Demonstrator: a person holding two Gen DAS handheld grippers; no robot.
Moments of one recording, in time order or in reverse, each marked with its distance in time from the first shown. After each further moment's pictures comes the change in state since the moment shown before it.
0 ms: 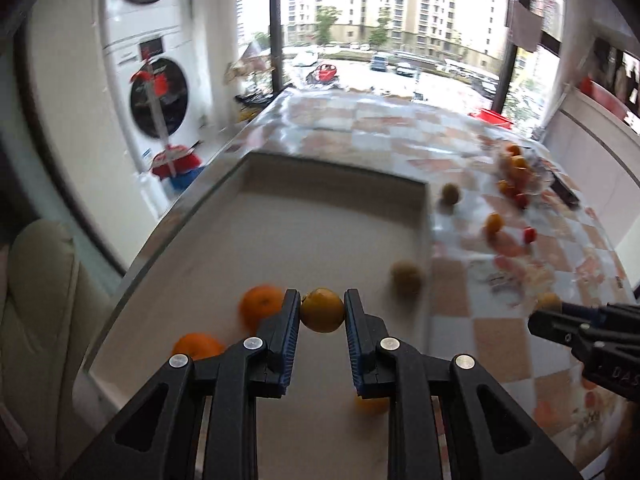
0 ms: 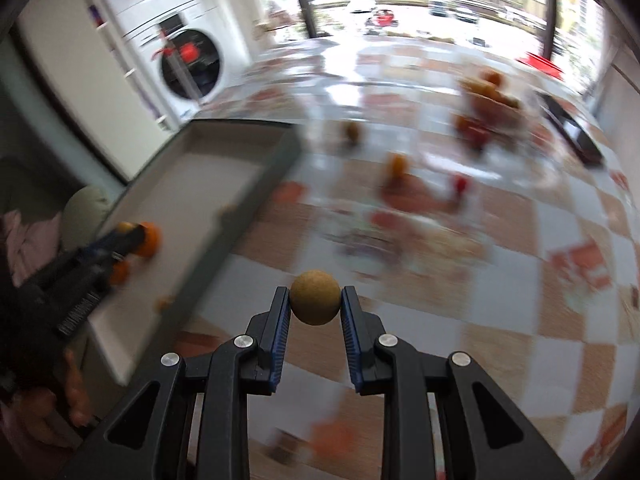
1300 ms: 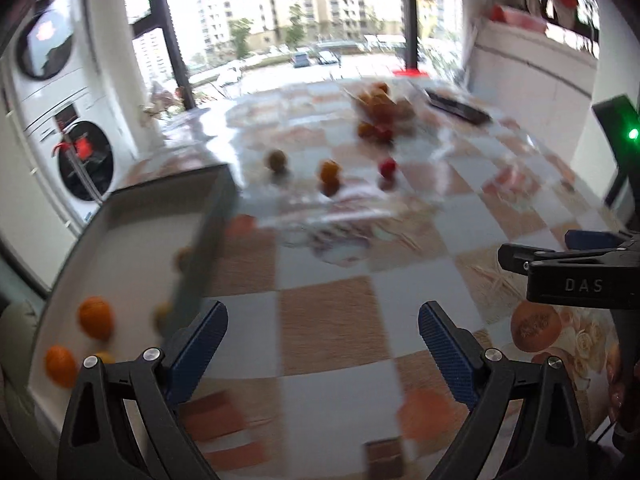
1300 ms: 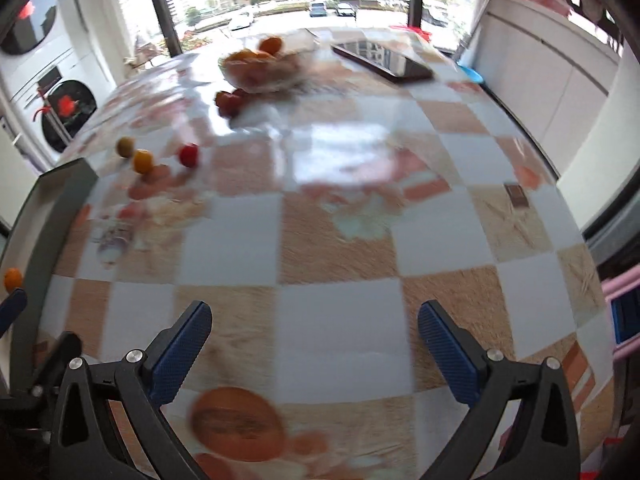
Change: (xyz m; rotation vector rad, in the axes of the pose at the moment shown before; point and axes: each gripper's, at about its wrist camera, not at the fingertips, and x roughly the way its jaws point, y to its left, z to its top) left arm -0.004 -0.156 -0.046 0.339 -0.002 -0.112; right arm -0.024 -0.158 -0.066 0.312 -0.053 -0.352
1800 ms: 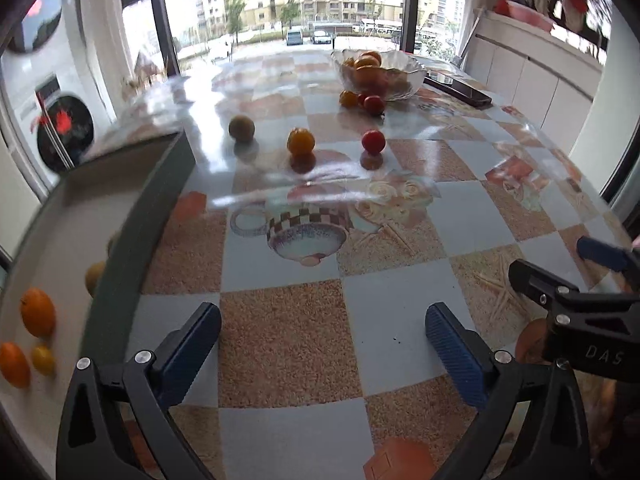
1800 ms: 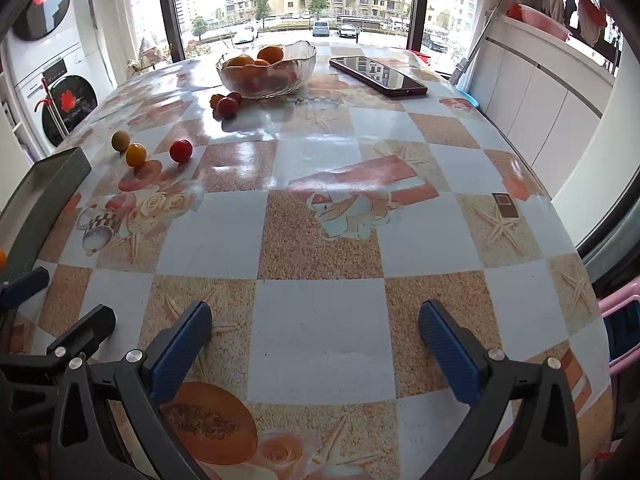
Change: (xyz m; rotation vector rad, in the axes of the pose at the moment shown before) left arm 0.038 -0.001 0.004 -0.082 0.082 -0.094; right arm -0.002 0.000 -0.015 -0.064 -0.086 -0.046
